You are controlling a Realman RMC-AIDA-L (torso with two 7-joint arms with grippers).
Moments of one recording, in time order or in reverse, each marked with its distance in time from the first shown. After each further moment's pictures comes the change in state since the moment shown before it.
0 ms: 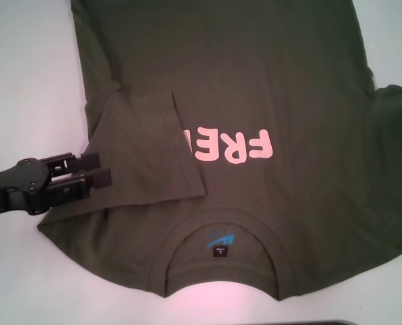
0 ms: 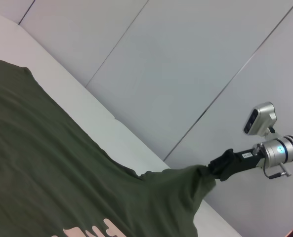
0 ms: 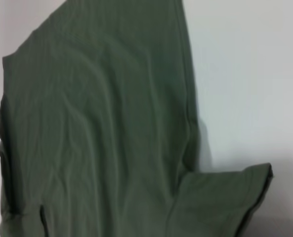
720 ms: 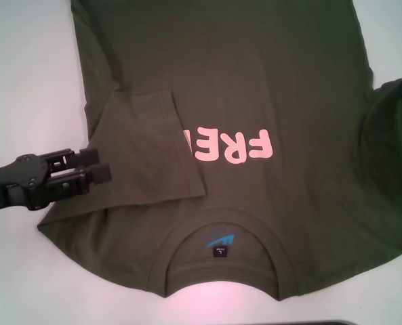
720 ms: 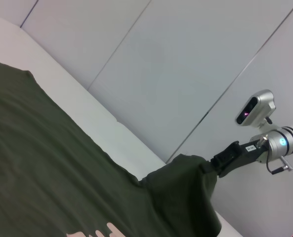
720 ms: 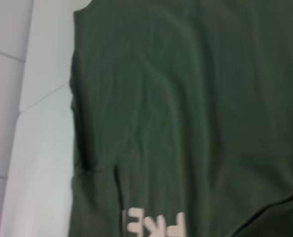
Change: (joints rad) left arm -0.006 -0.001 -0.007 -0.004 0.000 -0.005 0.000; right arm 0.100 0.062 -0.022 0.018 0.029 -0.096 -0.008
